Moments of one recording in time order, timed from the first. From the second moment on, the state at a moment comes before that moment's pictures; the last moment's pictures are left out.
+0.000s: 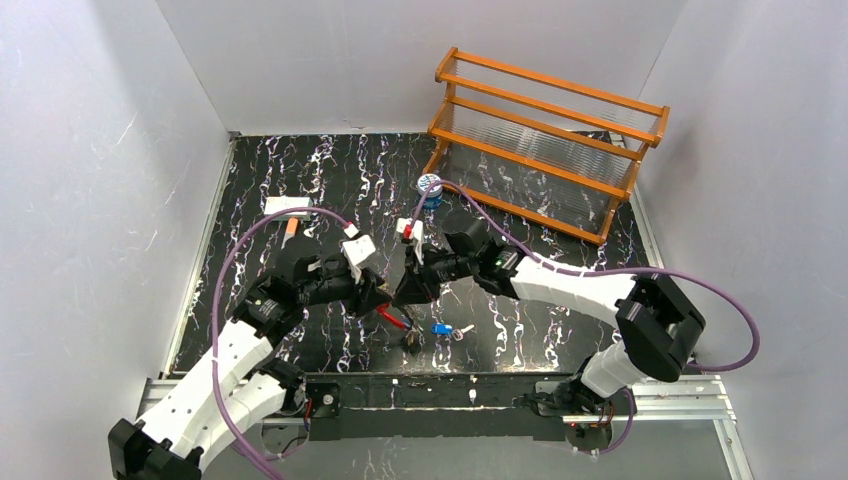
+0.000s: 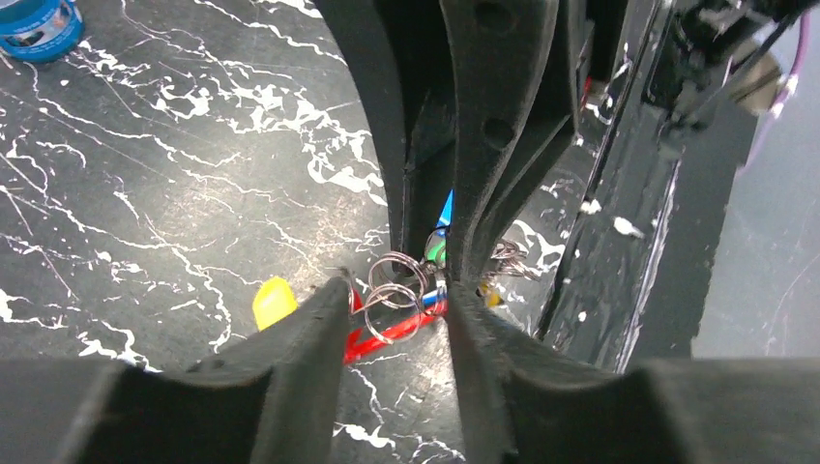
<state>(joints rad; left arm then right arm) -0.52 0.77 0.64 -0.39 0.62 0.17 0.94 1.50 0.95 0.09 -0.70 0.08</state>
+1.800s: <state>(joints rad) -0.87 1.07 0.18 0.82 0.20 -0.41 0.61 1.44 0.65 0.37 -0.68 0.74</state>
